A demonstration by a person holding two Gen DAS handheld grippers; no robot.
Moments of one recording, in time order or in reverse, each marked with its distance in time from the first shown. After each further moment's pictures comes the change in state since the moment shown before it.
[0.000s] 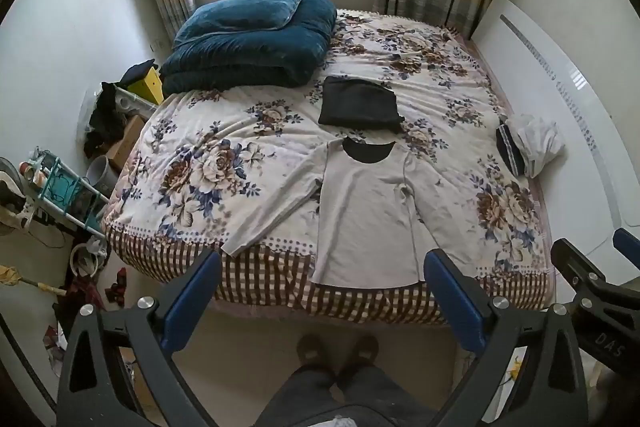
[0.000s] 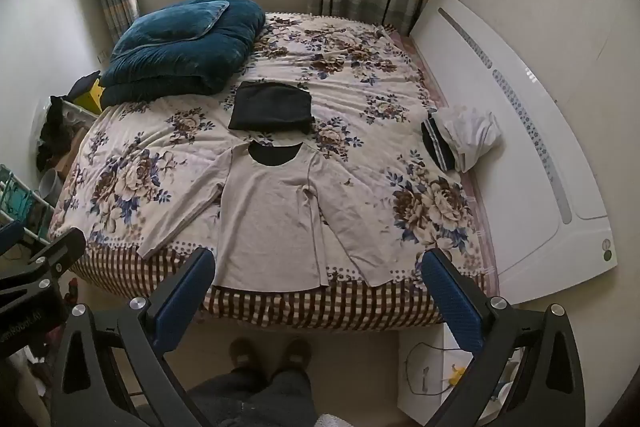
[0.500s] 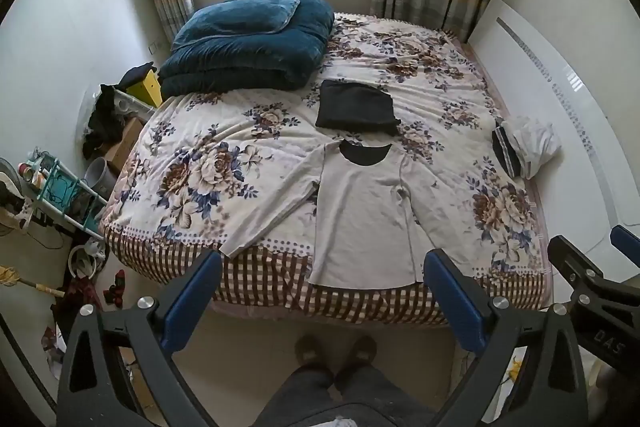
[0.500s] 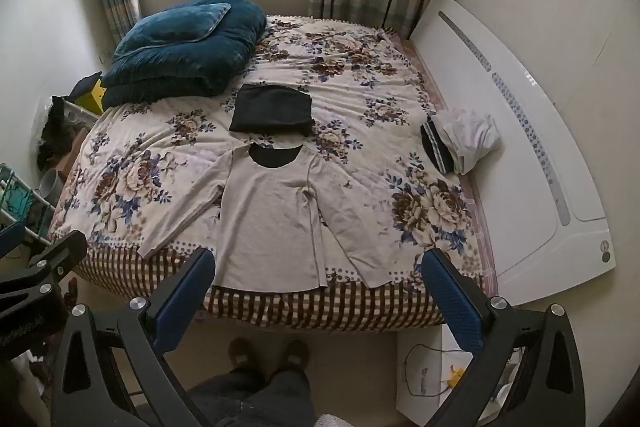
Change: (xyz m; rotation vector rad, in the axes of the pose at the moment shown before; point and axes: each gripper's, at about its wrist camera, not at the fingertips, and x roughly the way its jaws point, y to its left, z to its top) left arm 0.000 -0.001 0.000 0.000 -0.011 -0.002; right arm -0.005 -0.002 0.000 0.001 -0.009 0.005
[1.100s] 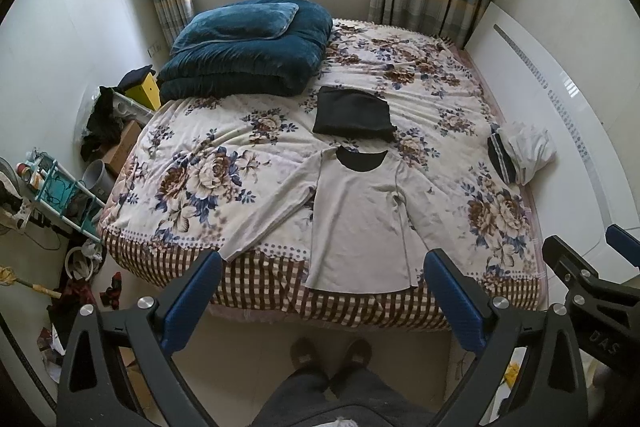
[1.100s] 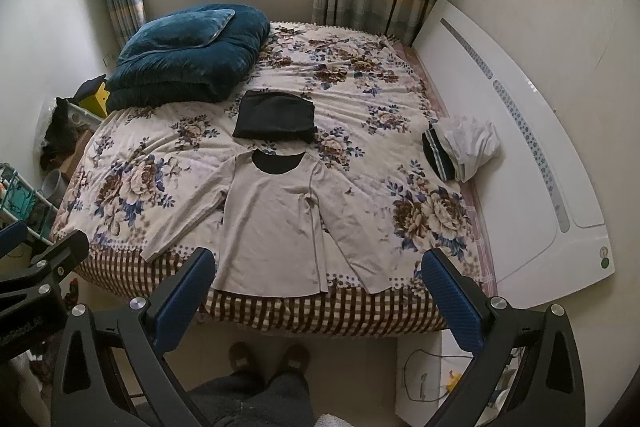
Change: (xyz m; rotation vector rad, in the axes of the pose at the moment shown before) left arm -0.017 -0.026 0.020 -0.003 -0.009 -0.004; right arm -0.019 0.000 0.012 -0.010 -0.019 0.007
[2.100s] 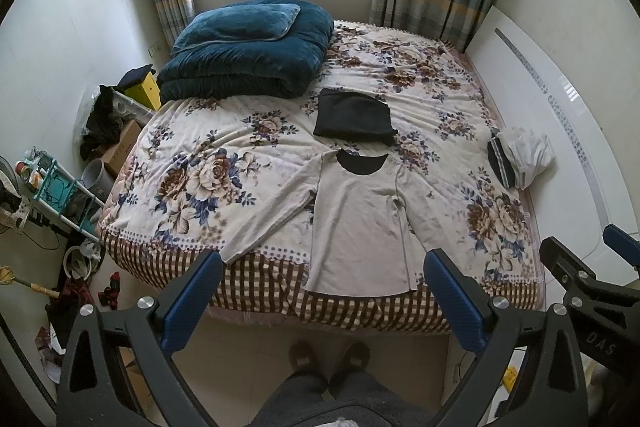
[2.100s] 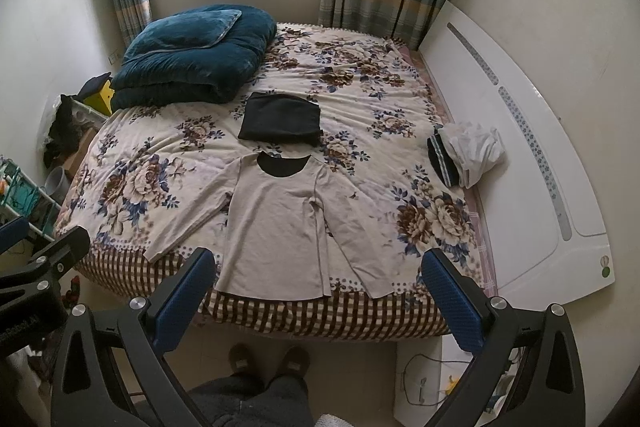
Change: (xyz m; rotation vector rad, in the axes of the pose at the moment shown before) left arm -0.011 -0.004 0.016 -0.006 -0.012 -0.009; right arm -0.003 0.005 0.001 0.000 -0.006 0.001
